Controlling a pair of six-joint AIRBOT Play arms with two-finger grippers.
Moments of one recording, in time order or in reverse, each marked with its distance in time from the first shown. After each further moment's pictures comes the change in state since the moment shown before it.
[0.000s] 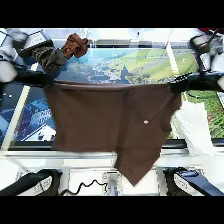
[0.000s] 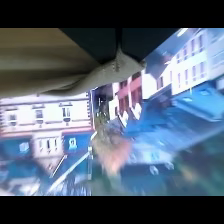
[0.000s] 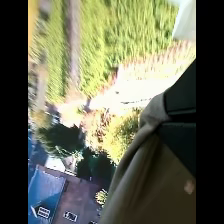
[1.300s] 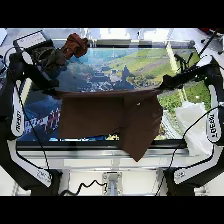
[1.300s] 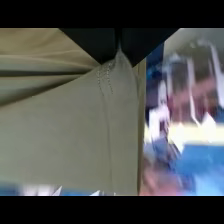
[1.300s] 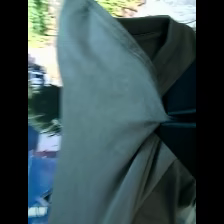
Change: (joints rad) left arm 0.233 -0.571 0.430 -0.253 -0.455 0.045; right arm -0.181 -0.601 0.384 0.320 0.323 0.054
